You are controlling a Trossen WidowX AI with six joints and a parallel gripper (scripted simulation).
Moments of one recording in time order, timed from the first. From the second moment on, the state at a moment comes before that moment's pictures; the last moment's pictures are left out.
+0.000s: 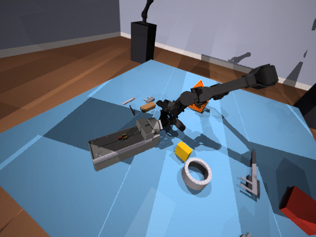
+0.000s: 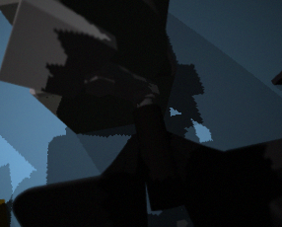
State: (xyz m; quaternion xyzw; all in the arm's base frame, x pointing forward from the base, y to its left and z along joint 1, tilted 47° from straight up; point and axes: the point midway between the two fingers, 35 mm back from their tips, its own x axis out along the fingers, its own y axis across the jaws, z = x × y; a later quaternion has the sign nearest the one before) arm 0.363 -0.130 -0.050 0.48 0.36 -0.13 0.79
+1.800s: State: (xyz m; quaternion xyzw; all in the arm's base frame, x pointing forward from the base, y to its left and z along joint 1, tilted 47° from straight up) arm 0.376 -0.113 -0.040 0.48 0.37 -0.13 0.79
